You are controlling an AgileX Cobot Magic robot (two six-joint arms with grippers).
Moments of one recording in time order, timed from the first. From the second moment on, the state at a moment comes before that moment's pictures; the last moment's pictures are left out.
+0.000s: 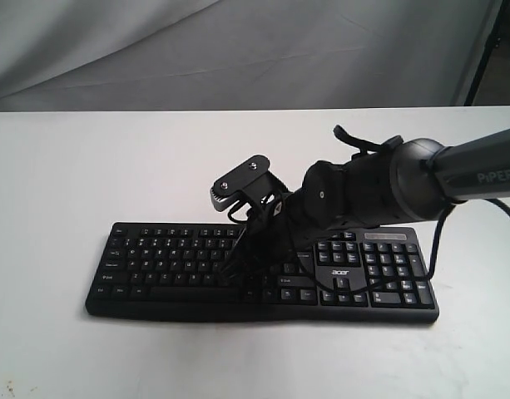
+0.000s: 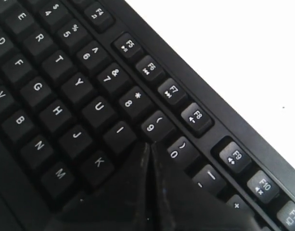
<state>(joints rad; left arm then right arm) -0.17 0.00 0.00 0.04 0.26 -0.02 0.66 2.02 -1.12 0.46 0.21 -0.56</state>
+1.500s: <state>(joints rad) -0.17 0.00 0.00 0.04 0.26 -0.02 0.81 2.06 -1.25 0.49 0.31 -0.55</state>
